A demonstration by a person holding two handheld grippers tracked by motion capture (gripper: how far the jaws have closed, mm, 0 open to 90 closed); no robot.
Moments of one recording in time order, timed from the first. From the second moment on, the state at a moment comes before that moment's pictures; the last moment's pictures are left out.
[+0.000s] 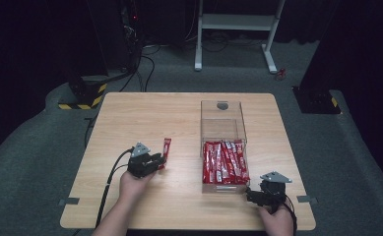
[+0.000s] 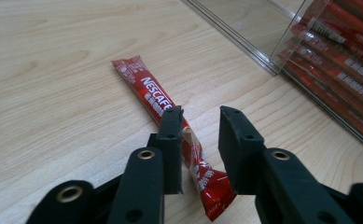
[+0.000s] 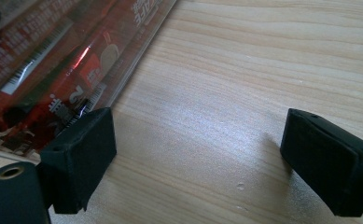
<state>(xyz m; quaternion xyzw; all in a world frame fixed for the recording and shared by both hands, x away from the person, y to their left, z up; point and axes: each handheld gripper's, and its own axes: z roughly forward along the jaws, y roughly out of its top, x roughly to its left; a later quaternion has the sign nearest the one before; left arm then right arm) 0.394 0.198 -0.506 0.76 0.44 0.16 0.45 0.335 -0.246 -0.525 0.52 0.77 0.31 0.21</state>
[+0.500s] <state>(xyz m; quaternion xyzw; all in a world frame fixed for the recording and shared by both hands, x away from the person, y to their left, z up) 0.377 0.230 -0.487 0.75 0.44 0.18 0.47 0.335 -0.246 -0.525 0.51 0.77 0.31 0.21</state>
